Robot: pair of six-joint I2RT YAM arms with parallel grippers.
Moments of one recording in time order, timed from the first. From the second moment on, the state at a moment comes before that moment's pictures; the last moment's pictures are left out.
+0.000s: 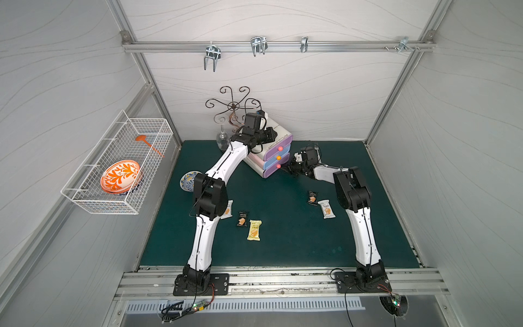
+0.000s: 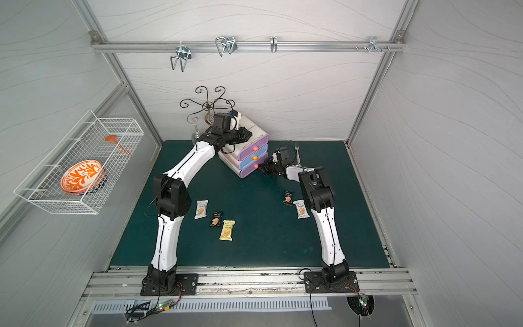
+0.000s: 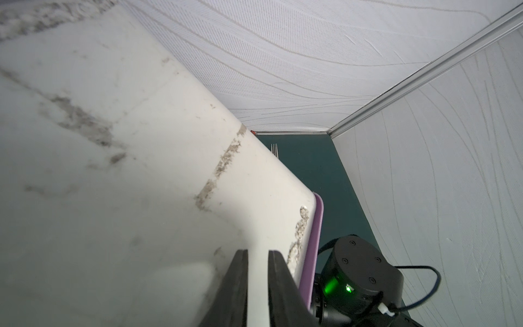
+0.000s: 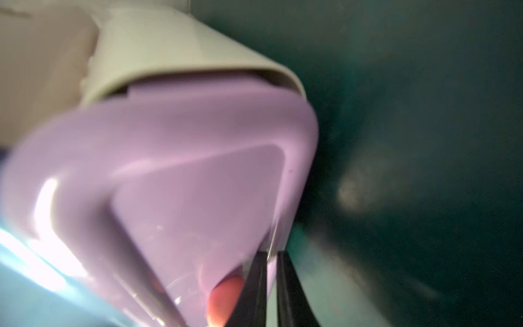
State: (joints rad) left arm -0.36 2.27 2.19 -0.47 0.33 -0.47; right arm 0.39 2.41 1.67 0.13 -0.62 1.17
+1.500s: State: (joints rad) left arm -0.57 1.27 1.04 -0.40 -0.04 -0.90; right arm 0.19 2.56 2.22 -0.23 -0.67 0.87
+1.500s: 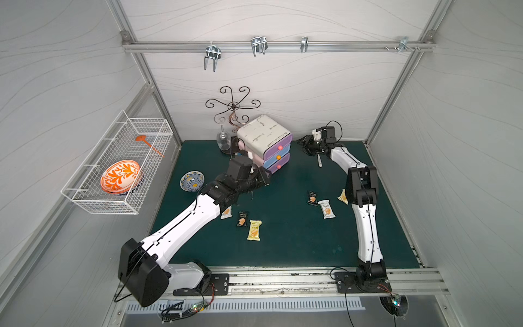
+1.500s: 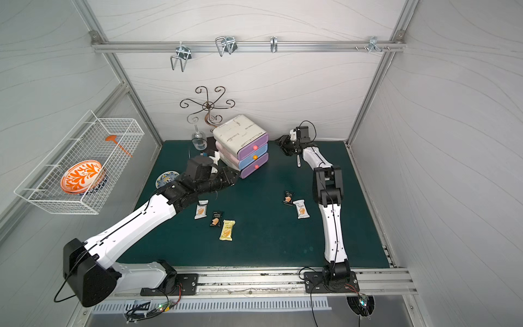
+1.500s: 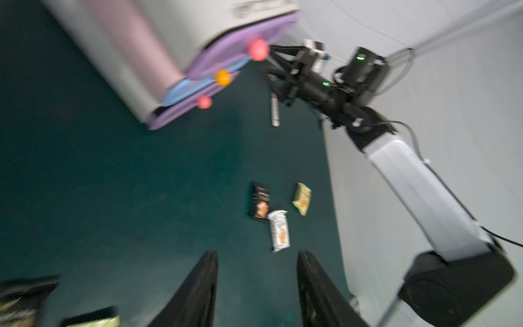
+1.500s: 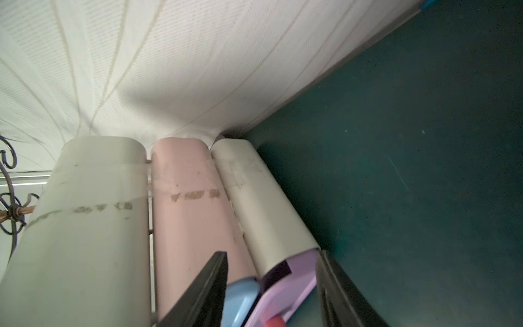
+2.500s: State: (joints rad) left arm -0.45 1.35 1.01 -0.39 -0.39 -0.84; right arm 0.30 2.52 1.94 0.02 -0.85 0.92
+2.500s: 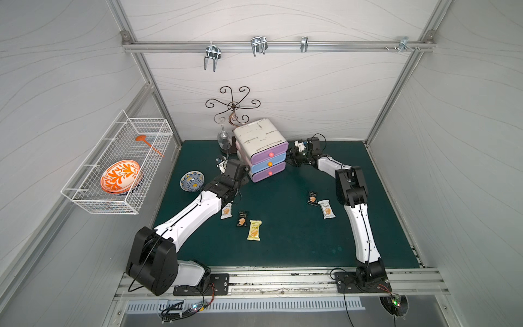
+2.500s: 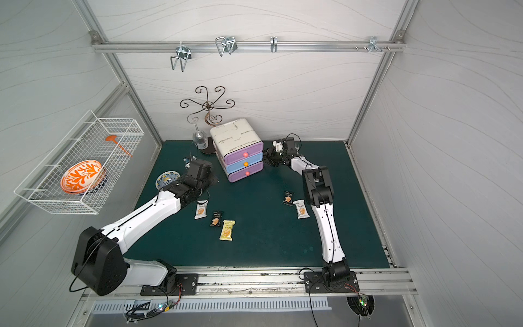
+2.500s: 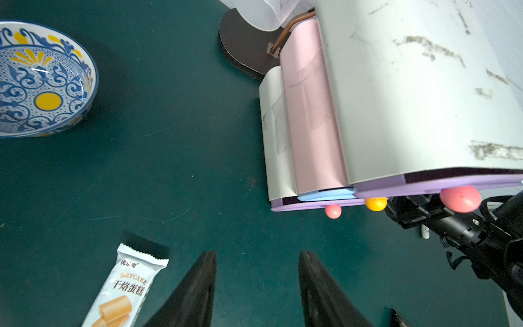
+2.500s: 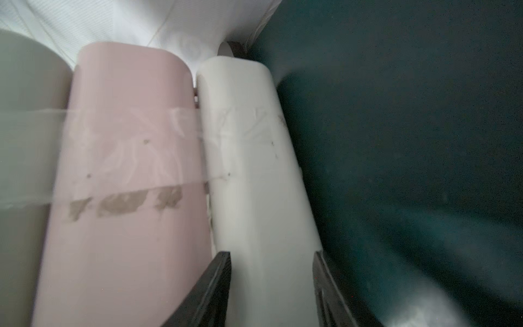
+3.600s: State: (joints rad) left arm -0.13 1.01 0.46 -0.04 -0.67 -0.43; right arm 0.11 1.30 0.57 -0.02 -0.04 0.20
